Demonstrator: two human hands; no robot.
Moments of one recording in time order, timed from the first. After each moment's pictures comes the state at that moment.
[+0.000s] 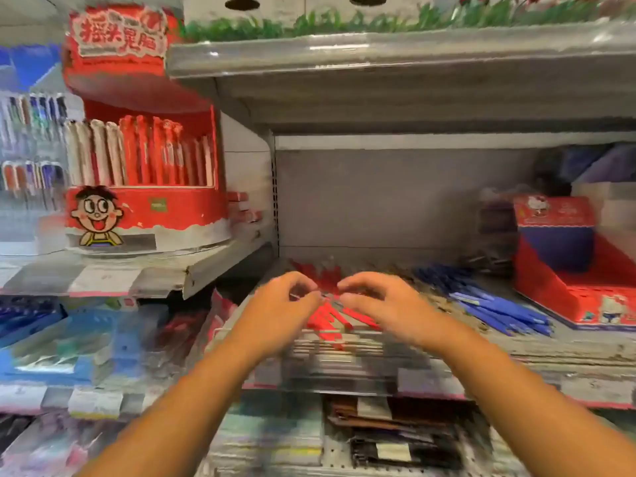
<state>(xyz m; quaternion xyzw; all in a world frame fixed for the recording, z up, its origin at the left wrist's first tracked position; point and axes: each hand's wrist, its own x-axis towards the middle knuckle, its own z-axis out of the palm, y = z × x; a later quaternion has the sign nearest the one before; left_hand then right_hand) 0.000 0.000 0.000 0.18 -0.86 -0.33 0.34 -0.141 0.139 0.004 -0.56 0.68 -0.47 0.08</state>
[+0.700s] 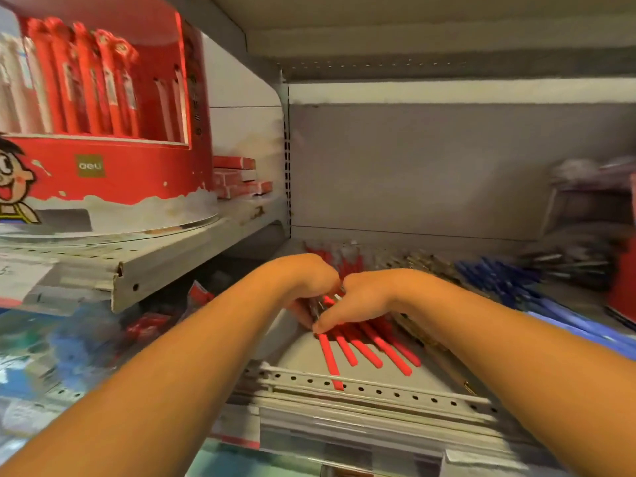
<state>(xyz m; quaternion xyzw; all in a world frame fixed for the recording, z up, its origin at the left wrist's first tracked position) -0.129 -0.071 0.026 0.39 -0.84 -0.39 0.02 -0.224 -0.003 0.010 -0.55 0.82 -0.03 0.16</state>
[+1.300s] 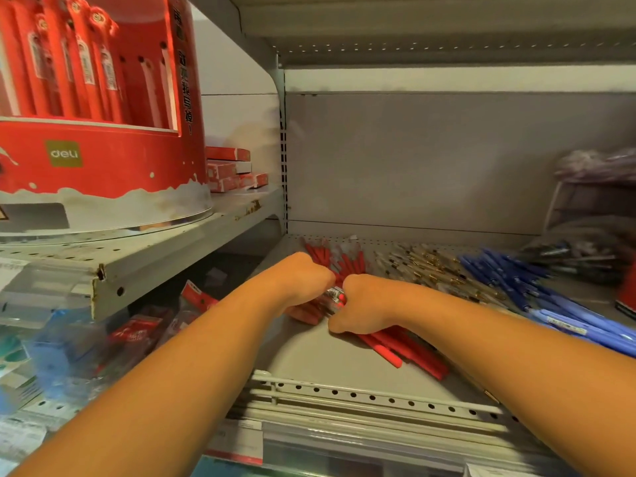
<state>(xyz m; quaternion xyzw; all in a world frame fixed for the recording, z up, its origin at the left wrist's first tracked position) -0.128 -0.100 -0.001 0.35 -0.79 -0.48 0.12 -0.218 -0.007 -0.005 -0.53 0.84 -0.04 0.10</state>
